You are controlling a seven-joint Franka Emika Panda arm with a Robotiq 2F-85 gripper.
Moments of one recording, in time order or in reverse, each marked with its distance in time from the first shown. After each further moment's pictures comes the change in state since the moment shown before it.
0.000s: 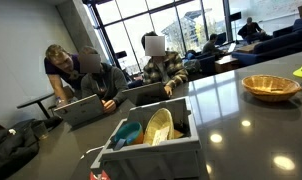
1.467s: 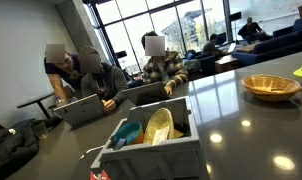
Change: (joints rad) arm -0.522 -0.139 0.541 0.069 0.023 0.000 -0.196
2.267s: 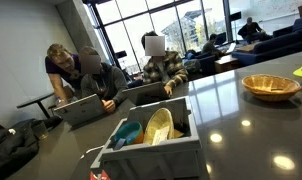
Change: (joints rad) arm 0.027 0.002 -0.013 0.001 0.011 -0.005 0.002
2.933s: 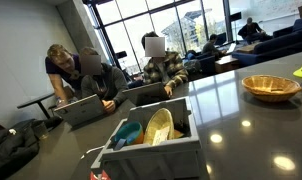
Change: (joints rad) arm 0.230 0.093 -0.110 -0.086 -0.075 0.001 0.201
